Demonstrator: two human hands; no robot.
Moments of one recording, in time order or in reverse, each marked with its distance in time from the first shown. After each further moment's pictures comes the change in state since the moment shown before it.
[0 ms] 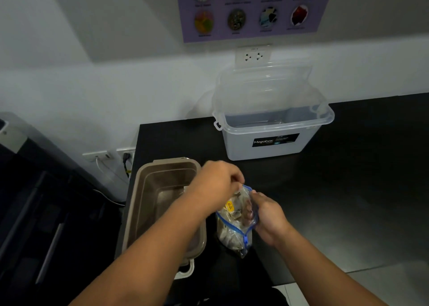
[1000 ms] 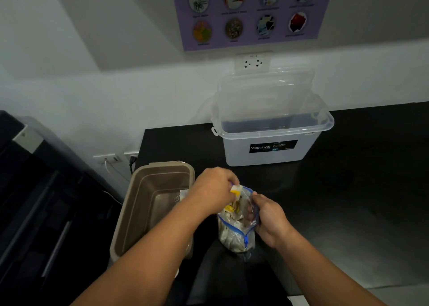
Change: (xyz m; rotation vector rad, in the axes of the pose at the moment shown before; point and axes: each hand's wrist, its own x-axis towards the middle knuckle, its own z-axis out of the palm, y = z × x) left_hand 0.023 0.008 0.030 0.004 -0.039 -0.149; right_hand 0.013 -0.020 -0.028 0.031 -0.101 0.039
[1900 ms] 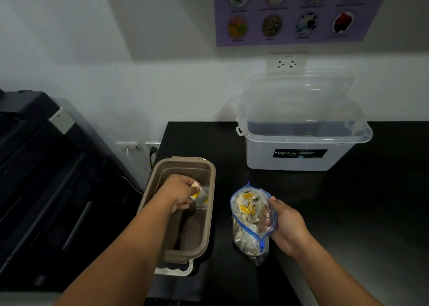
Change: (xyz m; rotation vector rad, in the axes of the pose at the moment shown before) left_hand 0.003 -0.136 -0.005 -0.696 0.129 -0.594; right_hand 0.018 0.004 0.000 -0.004 0.026 0.038
